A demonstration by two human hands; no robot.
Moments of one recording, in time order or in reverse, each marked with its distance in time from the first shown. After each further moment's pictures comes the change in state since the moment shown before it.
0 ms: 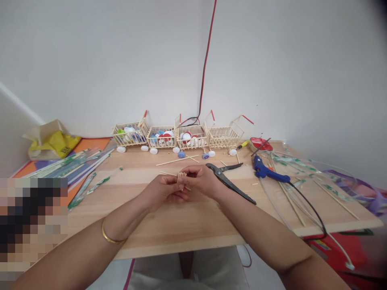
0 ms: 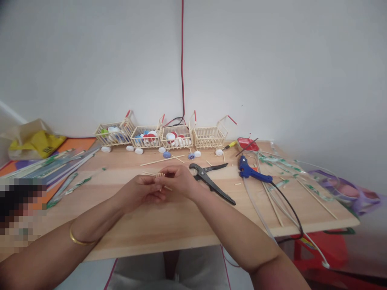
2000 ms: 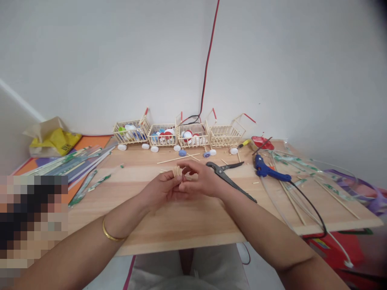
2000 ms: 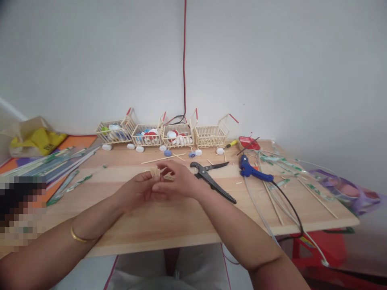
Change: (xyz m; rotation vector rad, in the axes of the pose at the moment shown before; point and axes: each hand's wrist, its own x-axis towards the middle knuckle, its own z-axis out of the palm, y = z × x) left_hand -0.005 0.002 0.007 -0.222 -0.096 0.061; right_hand -0.006 -0.015 -0.006 -0.294 -0.076 -0.183
